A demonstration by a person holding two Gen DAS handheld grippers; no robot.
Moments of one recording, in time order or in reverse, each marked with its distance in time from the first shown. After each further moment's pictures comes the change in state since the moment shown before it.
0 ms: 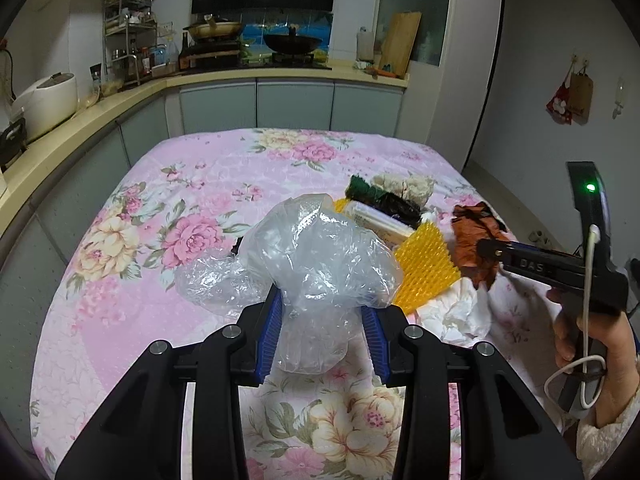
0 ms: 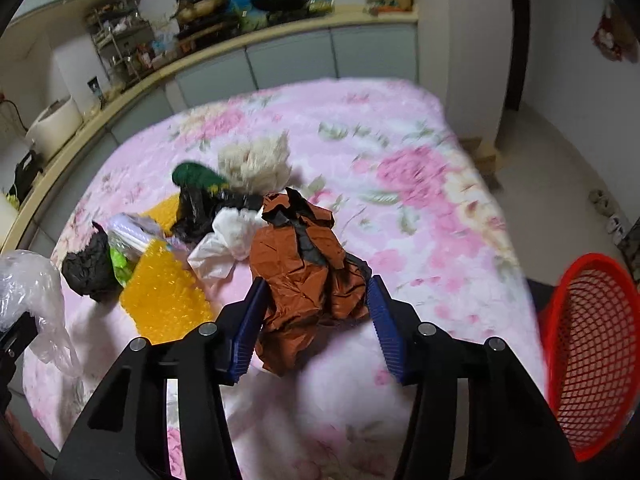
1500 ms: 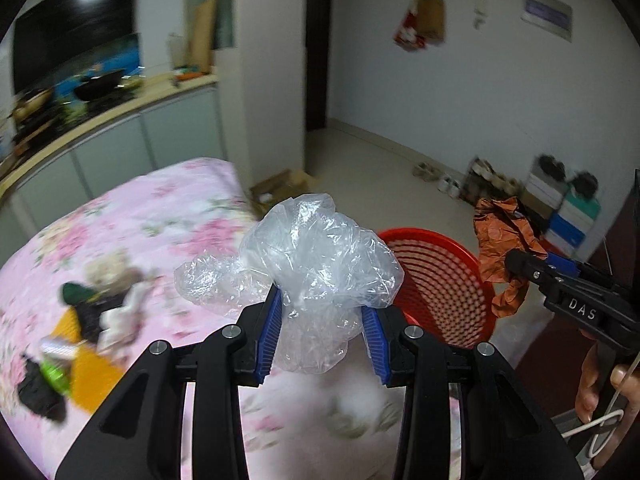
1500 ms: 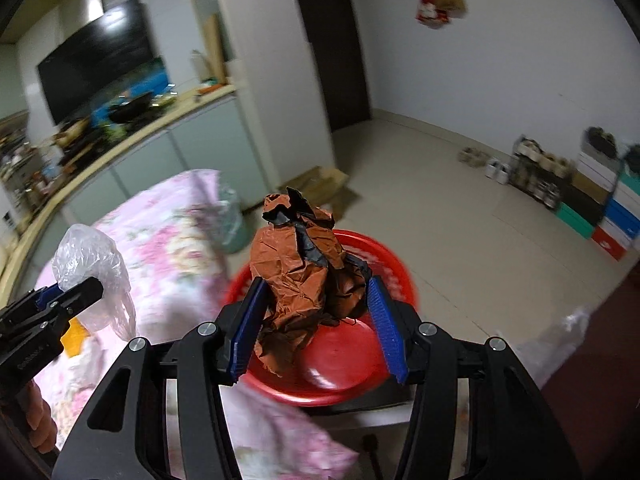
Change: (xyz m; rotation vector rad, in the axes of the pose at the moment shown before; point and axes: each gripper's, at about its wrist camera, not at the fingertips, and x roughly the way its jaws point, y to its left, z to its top) left arm 0.057 -0.287 0.027 0.421 0.089 -0.392; right arm -0.152 -0.210 -0.073 0.395 -0.153 -0.353
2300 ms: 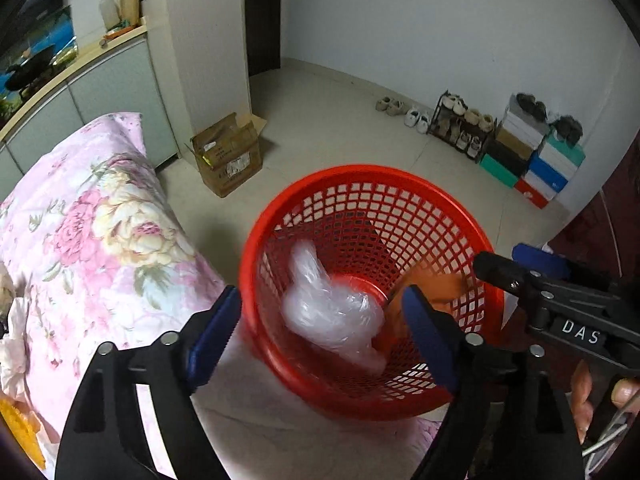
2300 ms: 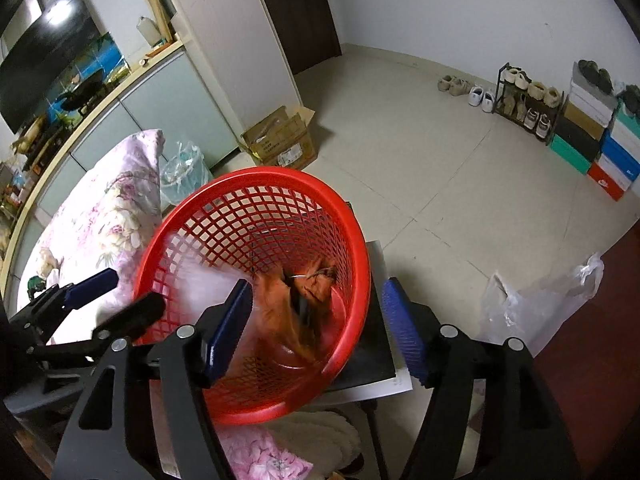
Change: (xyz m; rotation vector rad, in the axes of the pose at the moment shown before) left arm 0.113 -0.038 -0.001 0.062 0.203 -0.105; right arm 0.071 -0.043 -0.012 0.111 0.196 0.004
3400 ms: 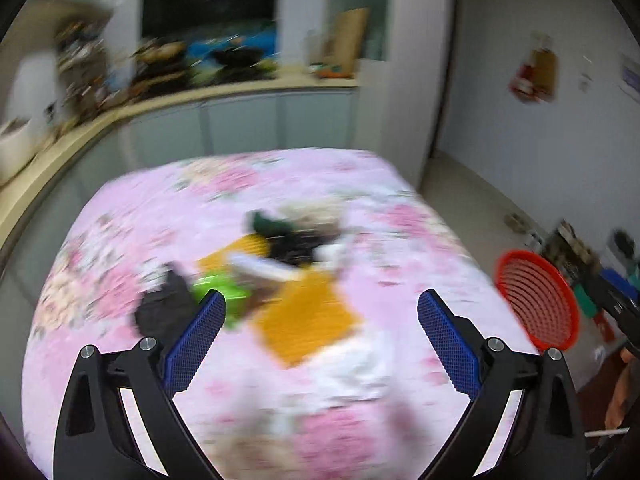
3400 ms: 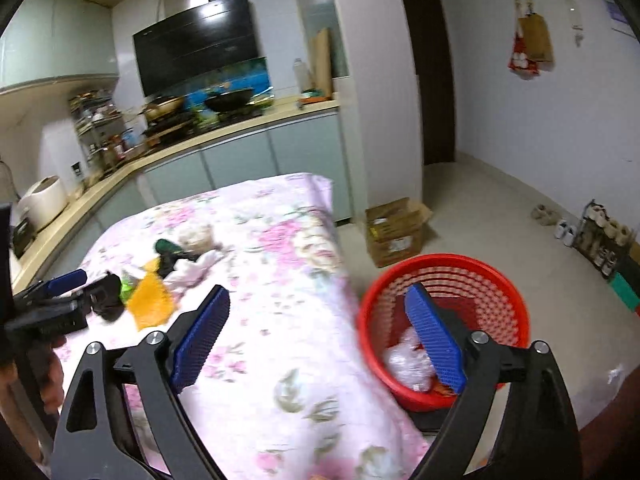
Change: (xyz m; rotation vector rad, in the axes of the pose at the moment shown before) left arm -0.224 0.178 -0.136 -0.435 -0.286 0.412; right arm -0.105 0.155 -0.053 -0.379 -0.289 0.288
